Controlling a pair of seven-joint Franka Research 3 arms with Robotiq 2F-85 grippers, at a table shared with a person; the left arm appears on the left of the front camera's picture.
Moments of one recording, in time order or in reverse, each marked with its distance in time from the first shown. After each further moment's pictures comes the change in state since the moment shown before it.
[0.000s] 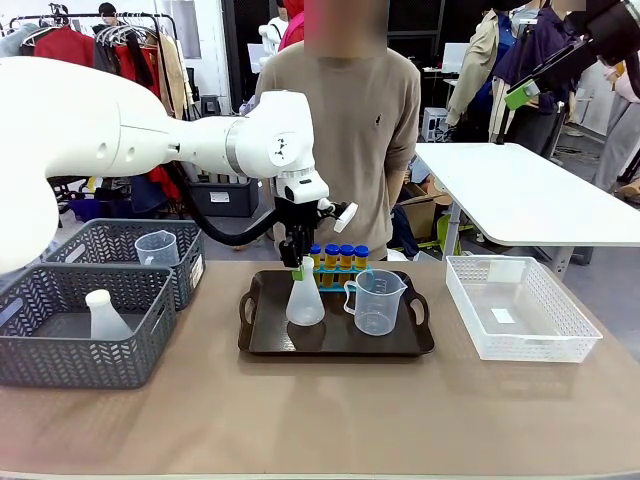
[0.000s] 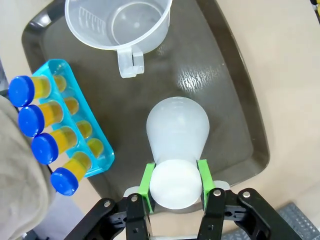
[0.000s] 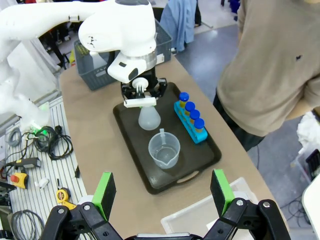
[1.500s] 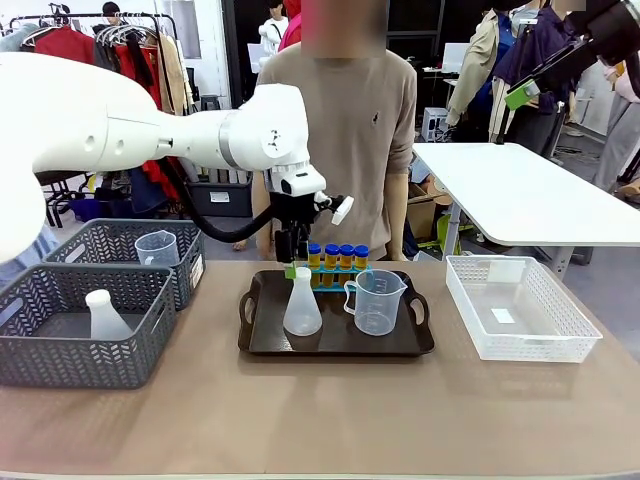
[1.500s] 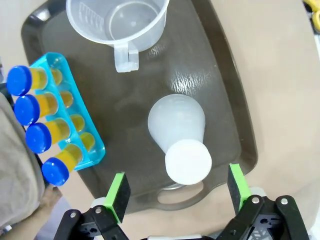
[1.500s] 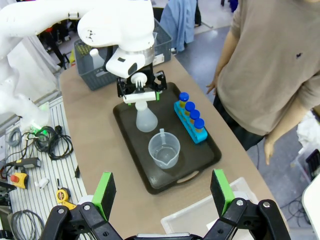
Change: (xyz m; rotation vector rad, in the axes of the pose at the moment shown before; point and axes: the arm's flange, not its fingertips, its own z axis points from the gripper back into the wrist) left arm -0.008 -0.005 0.013 -0.032 -0.024 0.072; right arm 0.000 0.000 0.000 0.000 0.000 0.000
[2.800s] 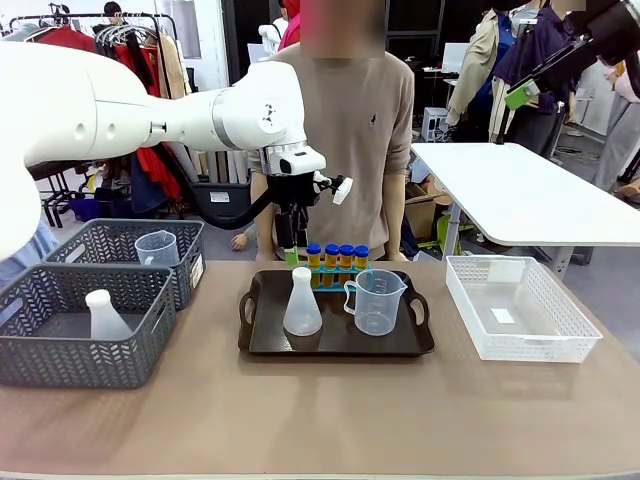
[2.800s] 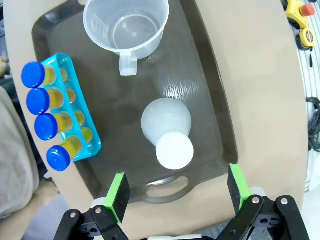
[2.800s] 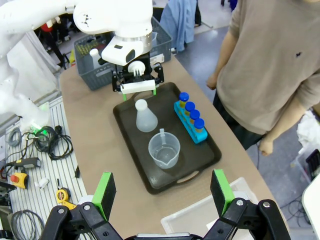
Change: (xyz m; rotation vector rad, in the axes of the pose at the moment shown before) left arm 0.002 -0.005 0.030 -0.033 -0.037 0.059; right arm 0.000 0.000 0.000 0.000 0.000 0.000
